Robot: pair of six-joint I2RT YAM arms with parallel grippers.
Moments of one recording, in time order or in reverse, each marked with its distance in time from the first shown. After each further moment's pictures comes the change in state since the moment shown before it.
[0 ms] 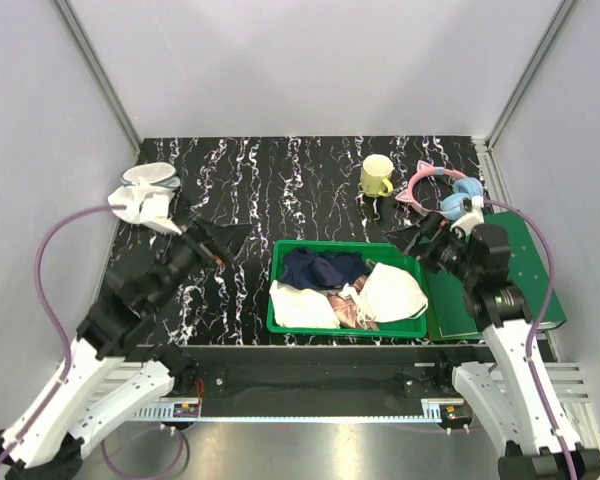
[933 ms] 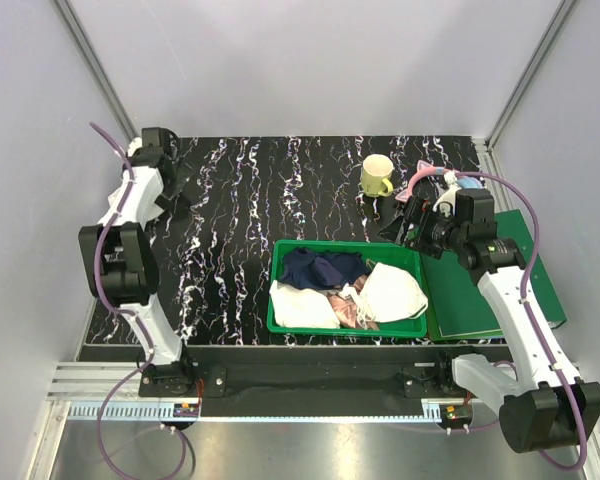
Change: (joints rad) left arm 0.726 1.308 0.703 -0.346 -0.116 -0.080; right arm 0.008 0.351 0.272 -0.264 -0.015 -0.298
